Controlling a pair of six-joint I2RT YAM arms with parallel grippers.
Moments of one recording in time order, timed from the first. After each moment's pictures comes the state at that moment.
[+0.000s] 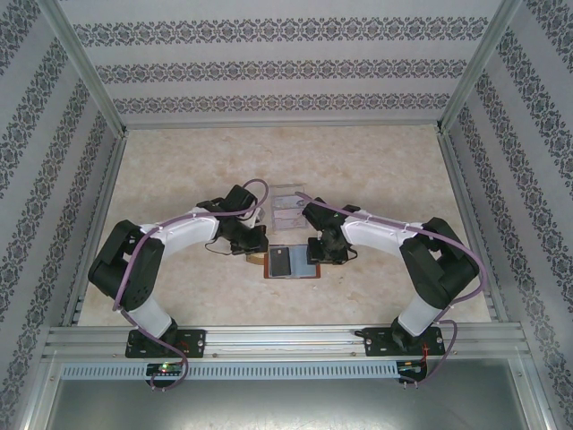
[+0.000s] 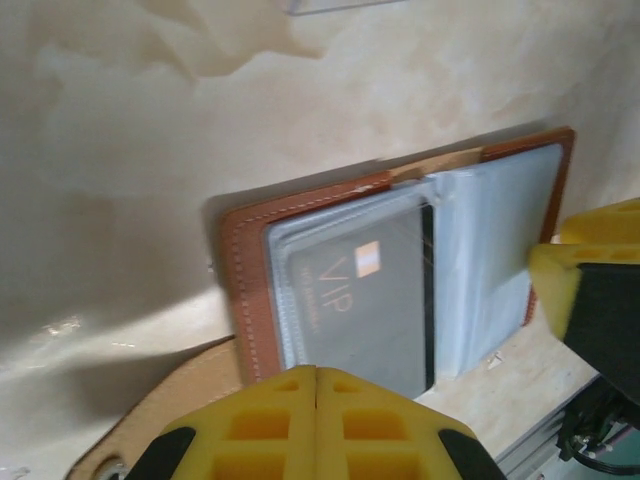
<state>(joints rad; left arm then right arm) -0.53 1.65 0.97 -0.53 0.47 -0.58 0.67 1.67 0.94 -0.70 -0.14 0.66</state>
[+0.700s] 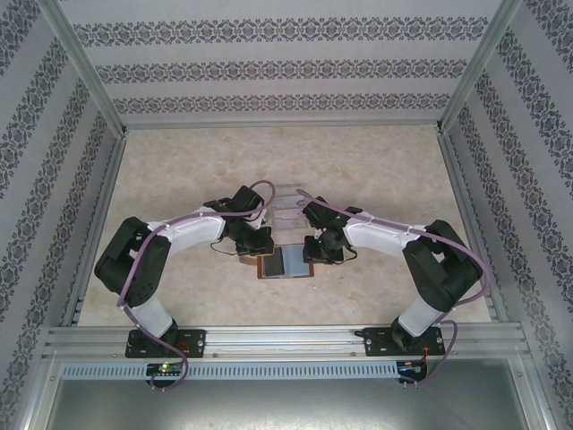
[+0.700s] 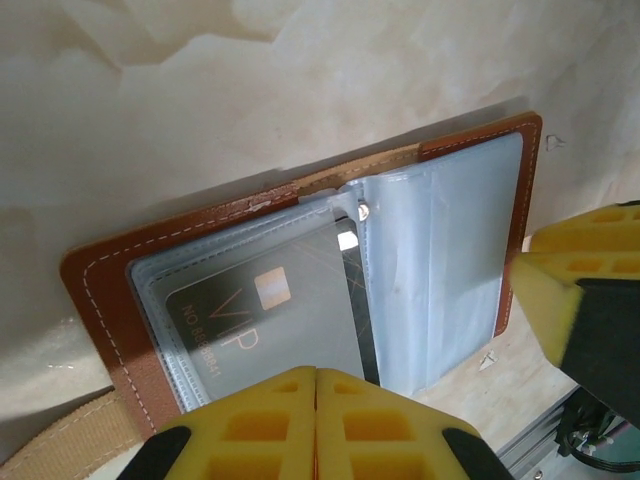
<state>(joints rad) -0.56 1.69 0.99 -0.53 0.48 -0.59 0.67 1.63 0.92 -0.64 -0.21 0.68</state>
